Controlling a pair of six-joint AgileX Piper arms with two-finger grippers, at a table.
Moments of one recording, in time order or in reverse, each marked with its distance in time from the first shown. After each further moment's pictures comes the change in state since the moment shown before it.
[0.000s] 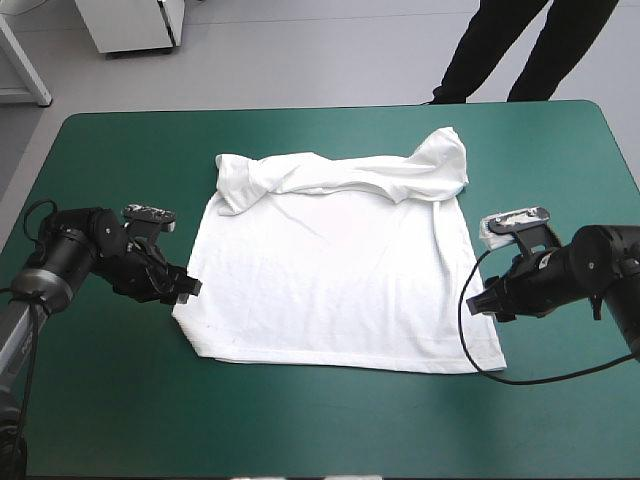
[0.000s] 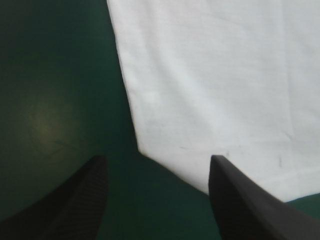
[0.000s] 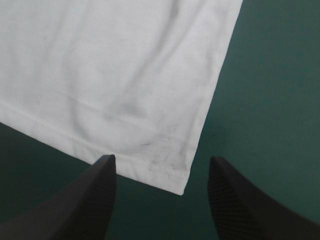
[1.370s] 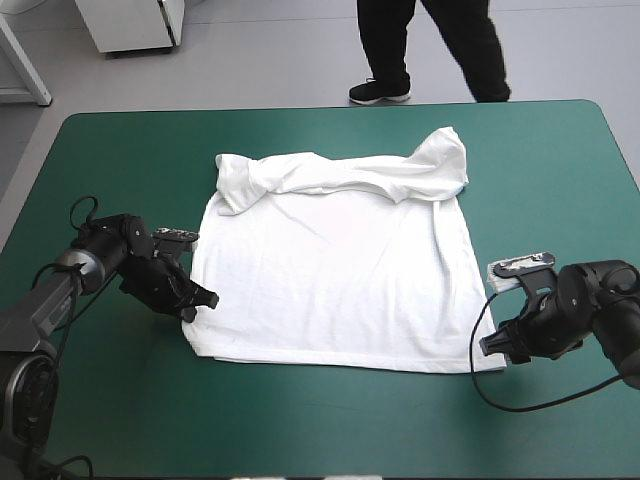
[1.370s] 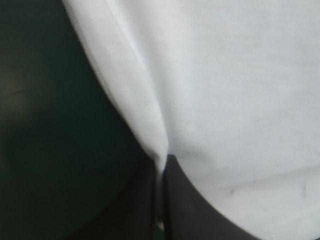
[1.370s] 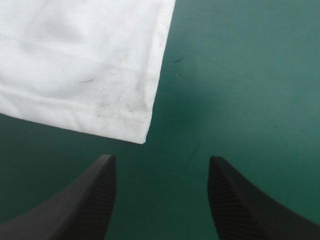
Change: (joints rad) left arm 0.000 0.210 0.044 -0.091 -0.053 0.078; right arm 0.014 -0.019 0.202 -0.160 -0.027 0.111
